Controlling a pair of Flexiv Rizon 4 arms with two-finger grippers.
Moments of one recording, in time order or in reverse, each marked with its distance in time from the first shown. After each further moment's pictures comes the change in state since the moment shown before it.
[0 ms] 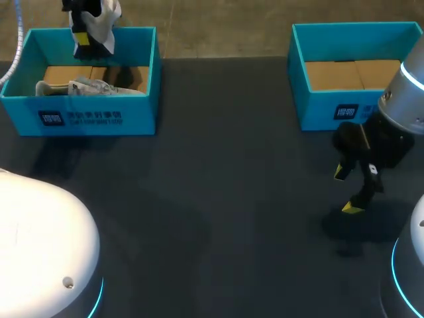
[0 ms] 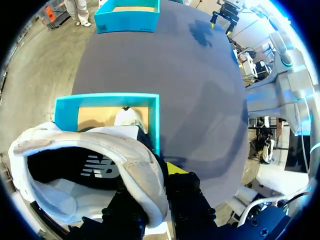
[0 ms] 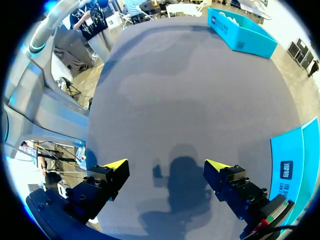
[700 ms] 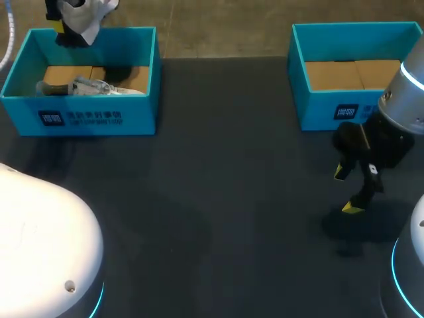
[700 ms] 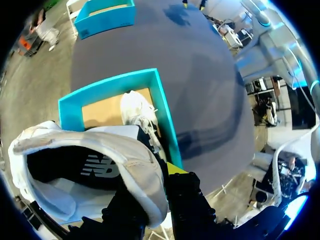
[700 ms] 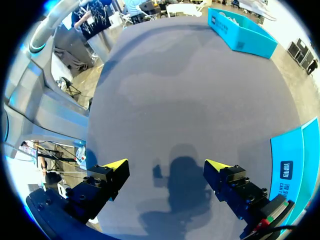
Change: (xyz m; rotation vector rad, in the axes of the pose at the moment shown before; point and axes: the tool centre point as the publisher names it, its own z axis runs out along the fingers) left arm -0.043 0.058 -0.016 -0.068 -0.015 0.274; right arm 0.000 0.000 0.000 0.000 0.000 0.000
